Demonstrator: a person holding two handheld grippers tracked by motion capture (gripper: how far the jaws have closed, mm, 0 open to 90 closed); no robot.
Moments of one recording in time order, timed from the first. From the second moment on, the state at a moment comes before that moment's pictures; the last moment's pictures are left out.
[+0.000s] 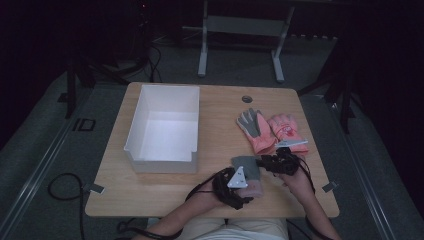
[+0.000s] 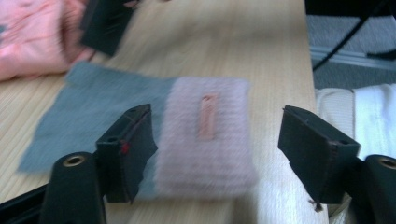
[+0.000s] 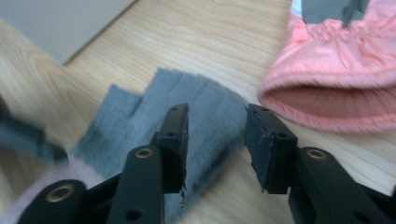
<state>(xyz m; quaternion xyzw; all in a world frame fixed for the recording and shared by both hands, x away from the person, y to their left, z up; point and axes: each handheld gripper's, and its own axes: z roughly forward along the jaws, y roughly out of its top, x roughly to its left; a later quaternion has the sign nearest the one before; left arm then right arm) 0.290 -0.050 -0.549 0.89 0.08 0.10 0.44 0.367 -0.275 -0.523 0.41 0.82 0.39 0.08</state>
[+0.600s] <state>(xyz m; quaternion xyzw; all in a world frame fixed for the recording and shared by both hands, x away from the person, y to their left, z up) 0.286 -0.070 -0.569 0.91 0.03 0.21 0.36 0.384 -0.259 -0.553 0.45 0.82 0.35 0.07</state>
